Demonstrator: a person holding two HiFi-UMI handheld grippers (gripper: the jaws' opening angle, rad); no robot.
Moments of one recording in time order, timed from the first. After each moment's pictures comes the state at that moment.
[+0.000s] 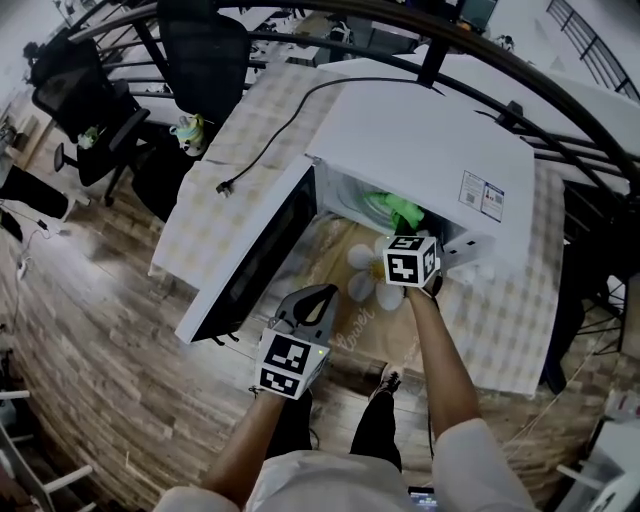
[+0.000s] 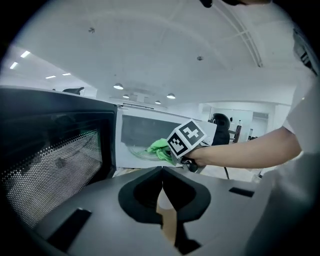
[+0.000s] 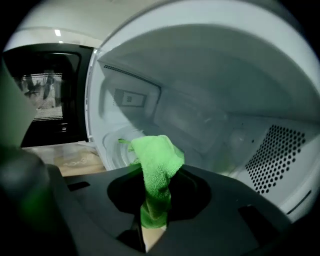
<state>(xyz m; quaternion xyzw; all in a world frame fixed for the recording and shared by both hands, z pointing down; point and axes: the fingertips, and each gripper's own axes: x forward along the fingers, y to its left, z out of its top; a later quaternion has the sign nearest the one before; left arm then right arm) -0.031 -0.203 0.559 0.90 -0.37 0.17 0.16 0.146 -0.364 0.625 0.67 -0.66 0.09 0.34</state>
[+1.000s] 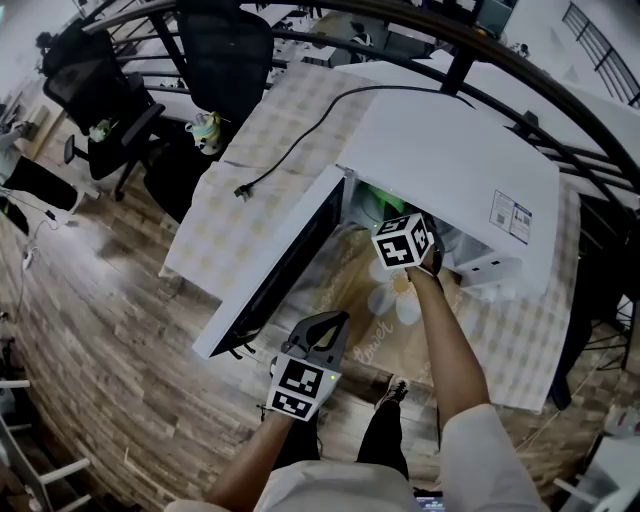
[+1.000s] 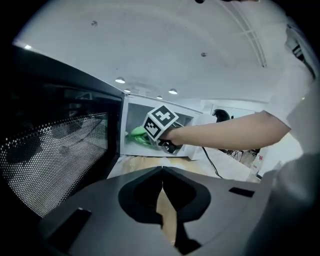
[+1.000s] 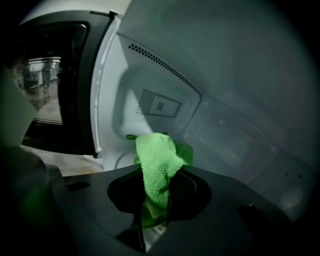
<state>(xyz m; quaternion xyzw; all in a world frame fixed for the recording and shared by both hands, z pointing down) -0.052 -0.187 0.587 0.89 -0.37 0.19 0.18 0.059 -0.435 0.633 0.57 -0.72 0.02 0.40</state>
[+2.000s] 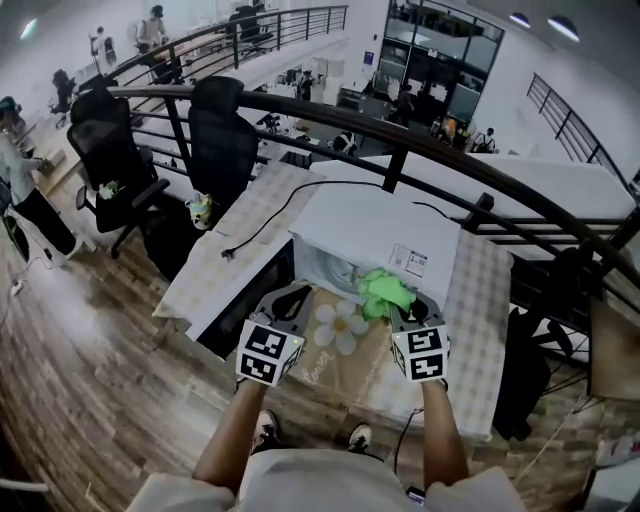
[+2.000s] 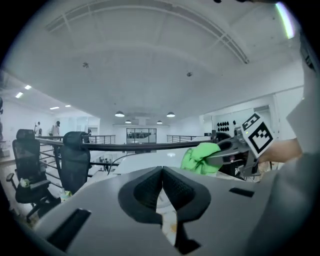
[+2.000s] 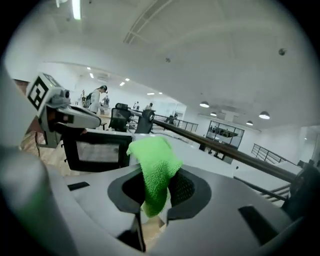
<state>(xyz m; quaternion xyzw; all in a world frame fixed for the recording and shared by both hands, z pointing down) -0.025 -0.201 0.375 0.90 -0.43 0.10 0.04 0.149 -0.202 0.388 0.57 -0.79 0.01 0.25</state>
